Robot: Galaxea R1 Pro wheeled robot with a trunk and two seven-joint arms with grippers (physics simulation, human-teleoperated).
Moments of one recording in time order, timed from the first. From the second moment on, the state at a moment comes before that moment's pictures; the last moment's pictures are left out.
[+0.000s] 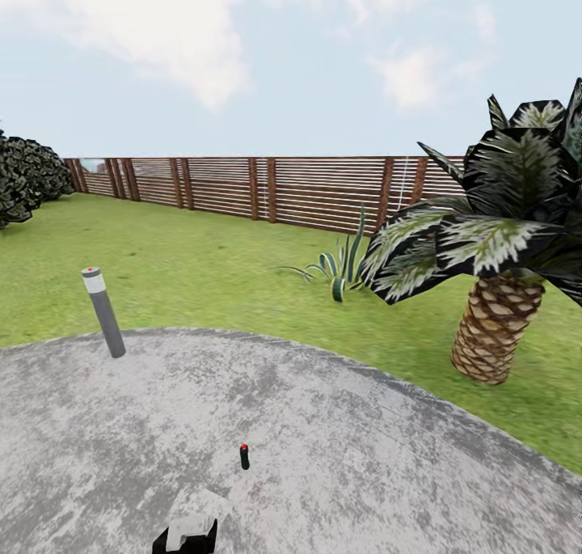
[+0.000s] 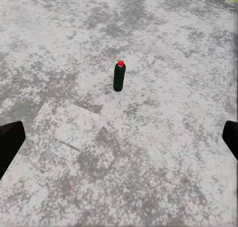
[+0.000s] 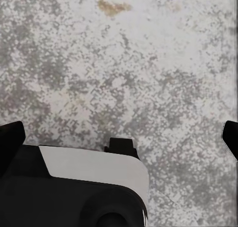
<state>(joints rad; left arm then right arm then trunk) -0.24 -0.03 0.02 -0.41 0.05 -0.34 0.00 -0.01 0.00 -0.01 -0.35 0.09 -0.09 -0.01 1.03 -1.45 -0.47</state>
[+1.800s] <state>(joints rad) -0.24 -0.03 0.02 -0.41 0.05 -0.34 0.00 -0.01 0.00 -0.01 -0.35 0.09 -0.09 -0.01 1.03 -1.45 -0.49</state>
